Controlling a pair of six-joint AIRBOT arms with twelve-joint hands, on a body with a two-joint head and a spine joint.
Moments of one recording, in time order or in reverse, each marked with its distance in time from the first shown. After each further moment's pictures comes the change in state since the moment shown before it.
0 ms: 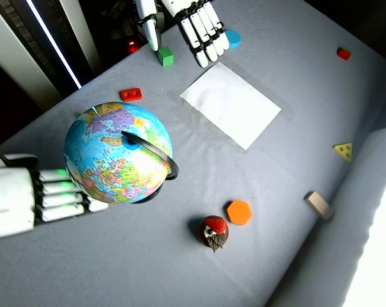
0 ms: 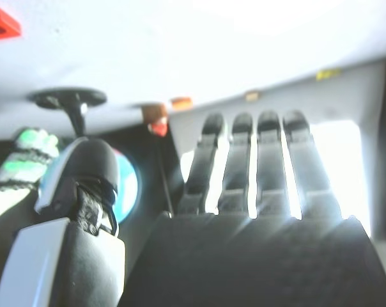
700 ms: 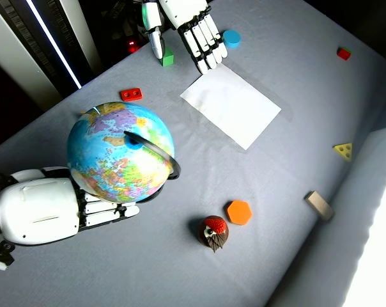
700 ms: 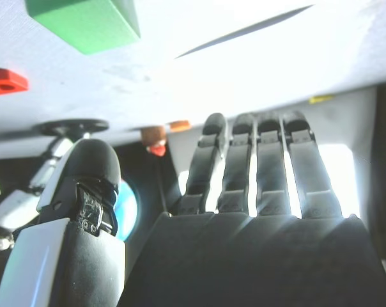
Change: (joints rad) left arm 0.073 -0.037 0.082 0.021 0.046 -0.084; right arm 0.164 -0.108 0.060 -0.176 -0.146 0.068
